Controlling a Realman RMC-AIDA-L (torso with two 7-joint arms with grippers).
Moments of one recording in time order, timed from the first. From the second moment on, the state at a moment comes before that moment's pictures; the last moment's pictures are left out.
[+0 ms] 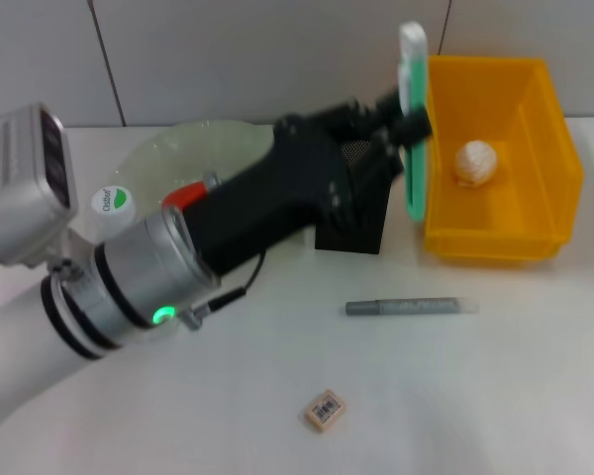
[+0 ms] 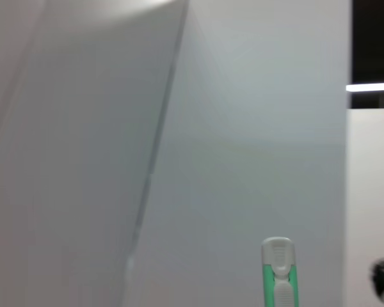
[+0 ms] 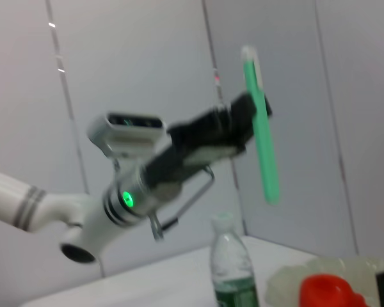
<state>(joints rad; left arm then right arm) -0.45 -2.07 1.91 0.68 0.41 1.34 -0.90 0.25 1.96 2.73 0.65 1.20 -2.06 1.11</state>
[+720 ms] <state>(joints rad) -0.38 -2.06 1.83 0.65 0.87 1.39 -0.91 0.35 1.91 2.78 0.64 1.25 -2.18 1.18</state>
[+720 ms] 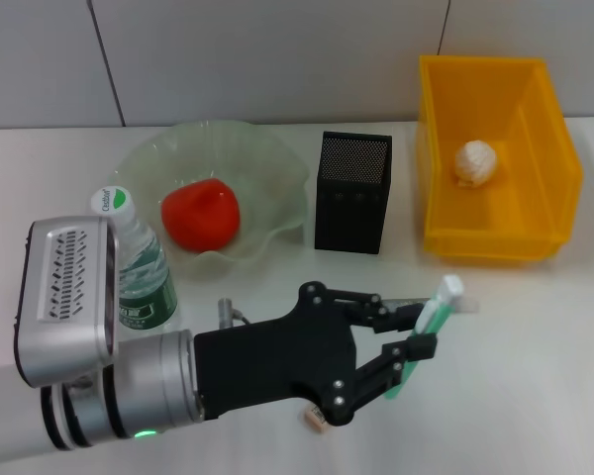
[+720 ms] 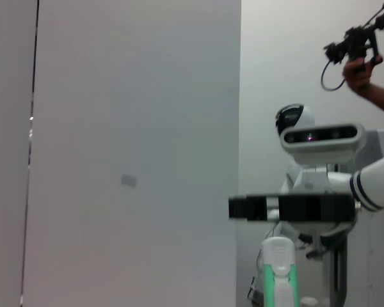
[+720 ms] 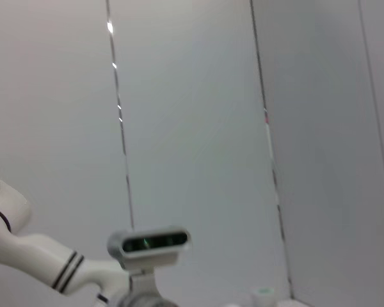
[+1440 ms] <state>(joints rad) -0.39 -2.06 1.78 0.62 0.96 1.42 -0.91 0.46 2.00 2.63 0.55 1.23 -2.09 1.11</state>
